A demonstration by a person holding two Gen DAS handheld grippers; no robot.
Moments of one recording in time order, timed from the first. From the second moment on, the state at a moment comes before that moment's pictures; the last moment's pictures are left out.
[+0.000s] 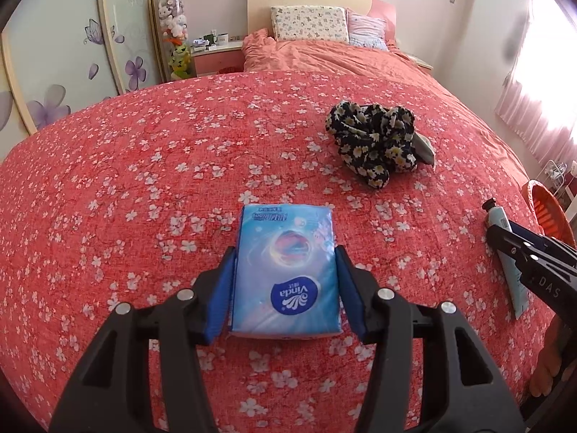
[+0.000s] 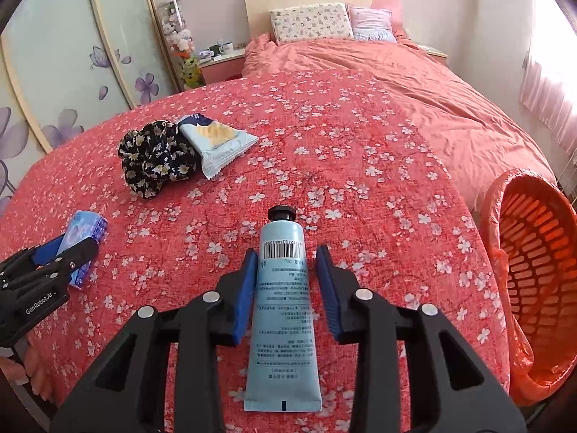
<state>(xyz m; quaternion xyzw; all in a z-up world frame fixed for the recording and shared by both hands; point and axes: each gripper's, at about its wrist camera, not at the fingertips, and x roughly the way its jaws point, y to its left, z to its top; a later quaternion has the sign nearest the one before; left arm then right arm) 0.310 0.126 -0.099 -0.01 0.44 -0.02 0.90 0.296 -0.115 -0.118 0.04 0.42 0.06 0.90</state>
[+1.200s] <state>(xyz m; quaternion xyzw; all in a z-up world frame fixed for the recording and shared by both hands) 0.305 0.124 -0.103 -0.01 0.44 -0.01 0.90 0.296 -0.117 -0.116 0.05 0.42 0.06 0.90</state>
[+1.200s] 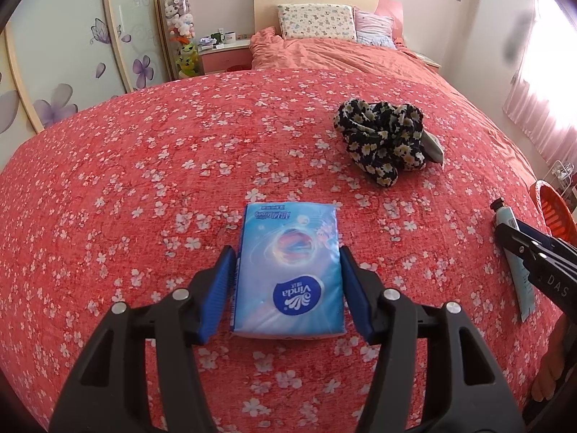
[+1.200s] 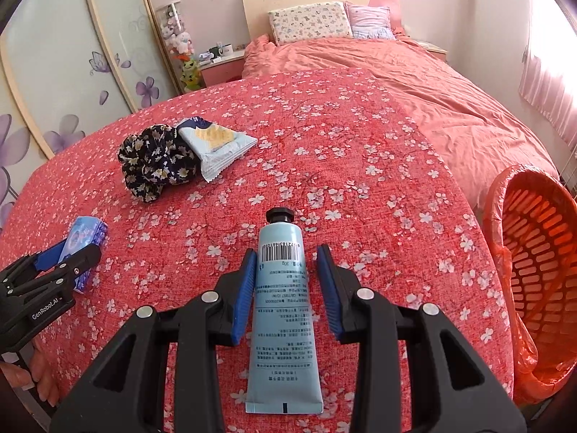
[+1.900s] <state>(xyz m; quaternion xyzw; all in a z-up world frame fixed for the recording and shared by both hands) 0.280 0.117 -0.078 0.00 0.41 -0.01 0.91 0.265 -0.139 -0.095 0.08 0.40 0.07 0.91</state>
